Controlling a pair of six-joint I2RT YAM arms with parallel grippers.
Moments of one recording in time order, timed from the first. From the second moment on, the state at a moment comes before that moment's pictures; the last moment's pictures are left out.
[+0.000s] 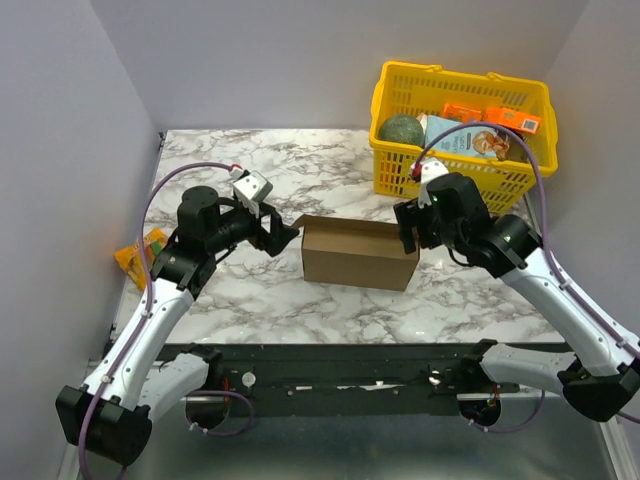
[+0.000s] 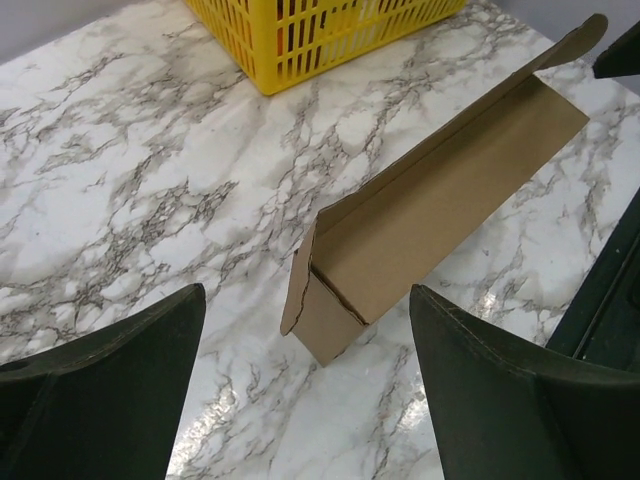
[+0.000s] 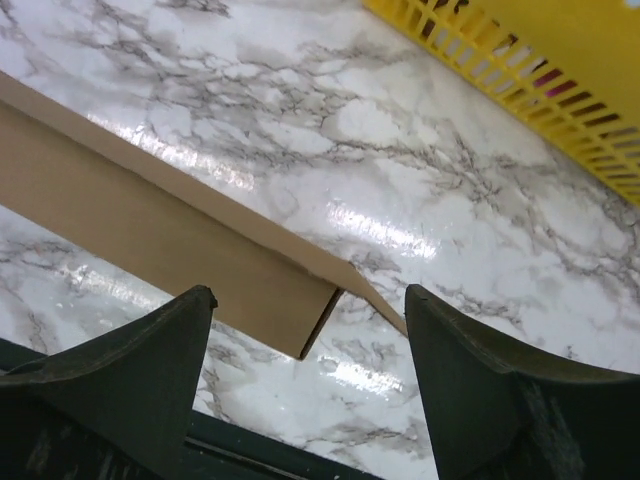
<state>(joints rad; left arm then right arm) -0.32 0.93 0.88 -0.23 0.55 0.02 0.69 1.14 1.32 -0.89 0.29 0.10</state>
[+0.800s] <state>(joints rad) -0.46 1.05 0.98 -0.38 0.33 0.15 0.63 1.07 1.16 -0.91 0.38 0.11</state>
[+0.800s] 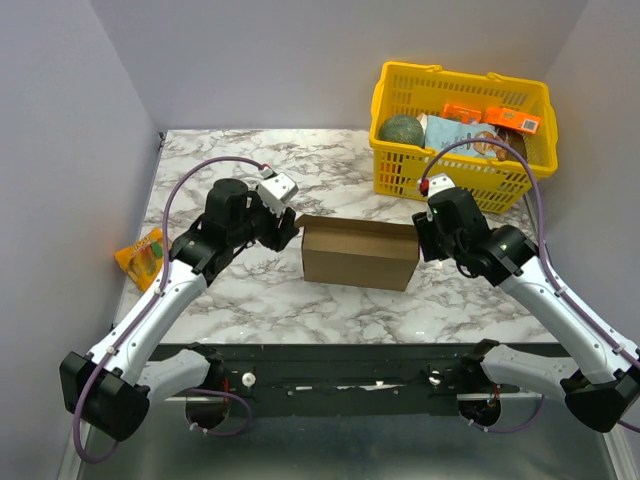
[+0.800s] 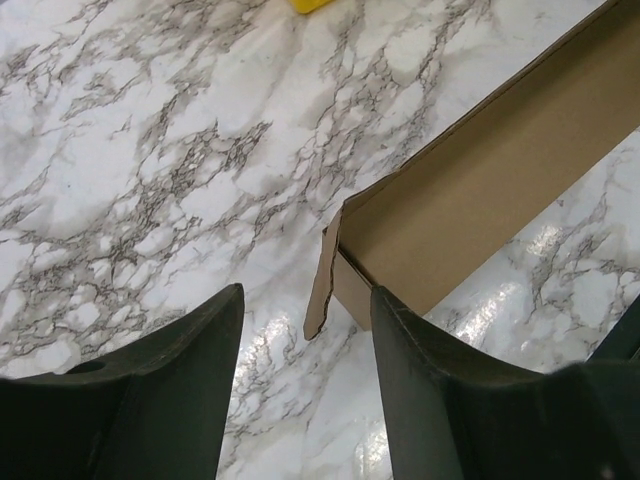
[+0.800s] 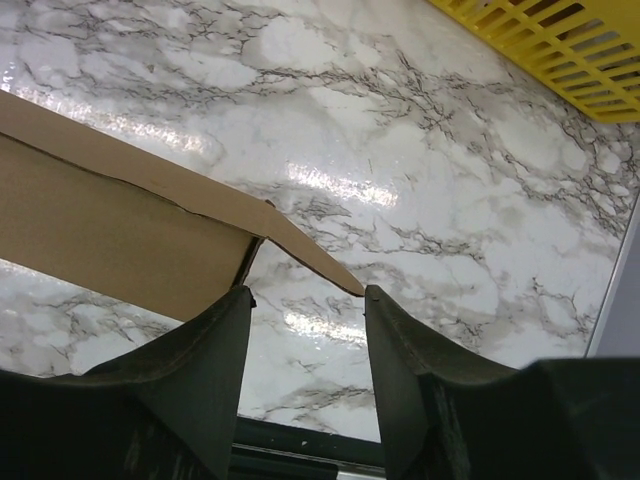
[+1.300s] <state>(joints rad) -0.48 1.08 0.98 -0.39 0.30 0.13 0.63 1.06 1.14 -0.90 0.38 0.09</state>
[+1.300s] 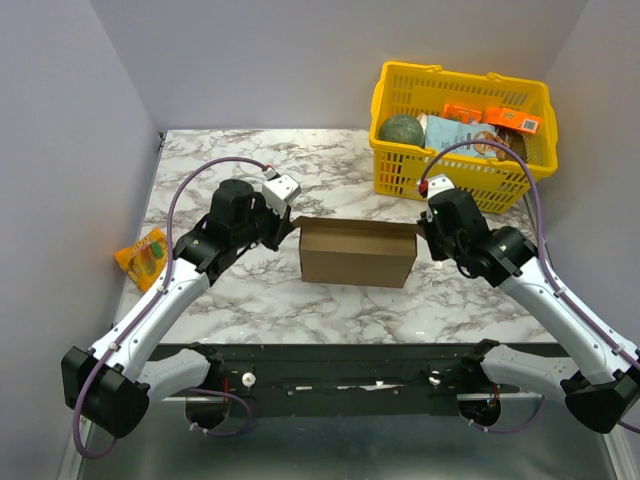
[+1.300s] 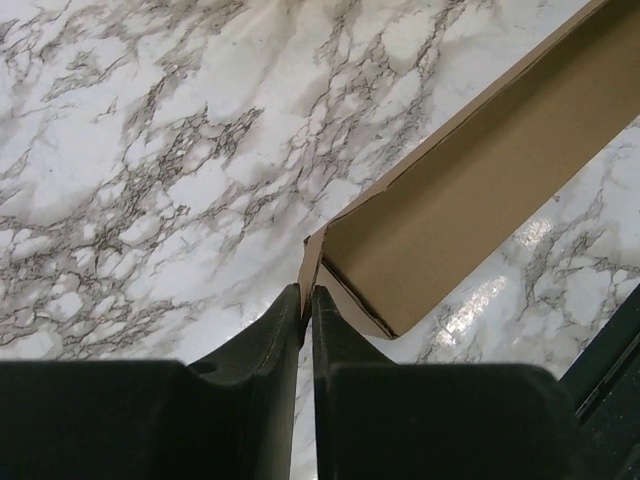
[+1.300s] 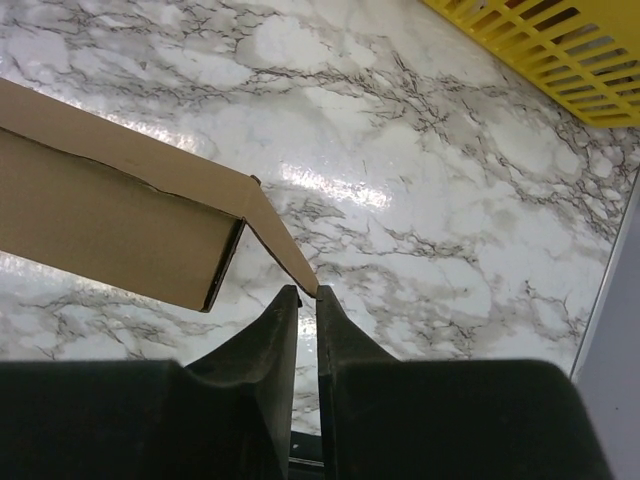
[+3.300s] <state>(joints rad) -0.57 1.13 1.00 -0.35 0.08 -0.40 0.62 1.10 1.19 -0.83 0.26 0.24</state>
